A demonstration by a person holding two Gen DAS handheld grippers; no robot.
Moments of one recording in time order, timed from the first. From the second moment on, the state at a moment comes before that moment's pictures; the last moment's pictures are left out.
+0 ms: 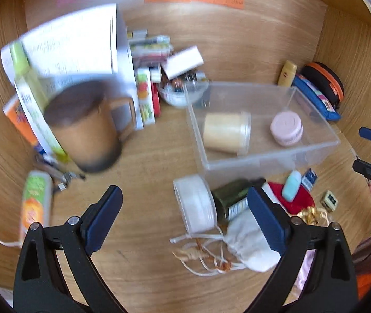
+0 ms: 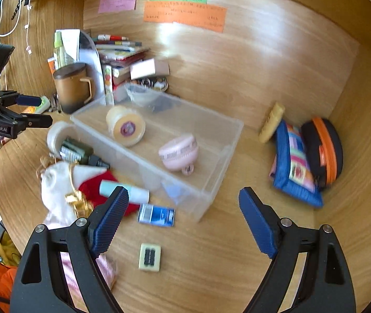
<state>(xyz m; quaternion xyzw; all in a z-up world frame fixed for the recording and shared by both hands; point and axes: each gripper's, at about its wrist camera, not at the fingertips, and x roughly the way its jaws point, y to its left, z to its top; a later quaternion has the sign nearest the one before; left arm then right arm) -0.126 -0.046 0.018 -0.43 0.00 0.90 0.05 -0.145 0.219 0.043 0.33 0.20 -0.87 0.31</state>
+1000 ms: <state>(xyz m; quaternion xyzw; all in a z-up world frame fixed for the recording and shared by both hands) -0.137 -0.047 -0.034 -0.45 -0.04 0.89 0.02 -0.137 0.238 -0.041 0.44 0.17 -0.82 0.33</state>
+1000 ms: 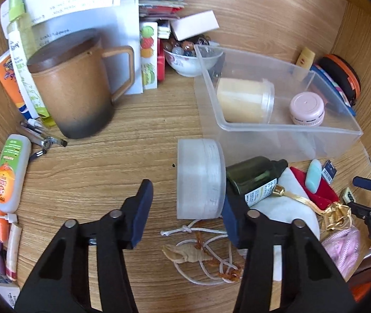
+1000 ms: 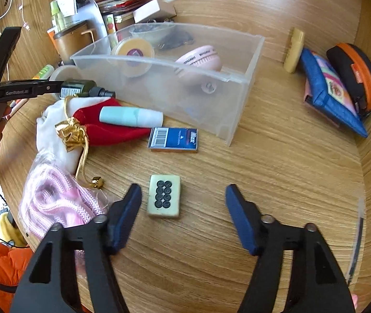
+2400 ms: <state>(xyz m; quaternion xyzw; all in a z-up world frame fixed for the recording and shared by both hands) -0.142 -0.069 -0.023 -0.39 -0.05 0.92 -0.03 -0.153 0.244 -0.013 0.39 0.14 -0.85 0.34</state>
